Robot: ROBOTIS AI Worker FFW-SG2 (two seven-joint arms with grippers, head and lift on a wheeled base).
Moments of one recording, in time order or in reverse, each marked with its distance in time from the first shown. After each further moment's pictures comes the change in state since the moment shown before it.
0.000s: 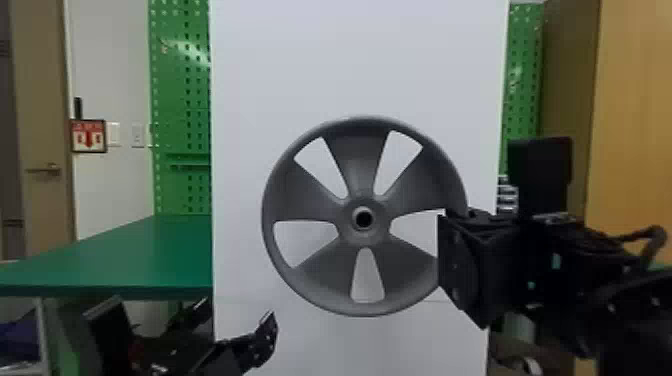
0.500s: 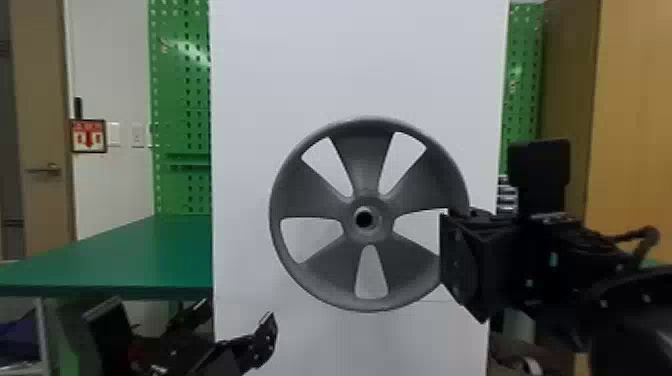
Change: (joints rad) left arm 0.001 0.000 0.000 0.000 0.000 0.000 0.000; right arm -0.013 0.001 -0.015 0.055 0.001 -0.043 0.000
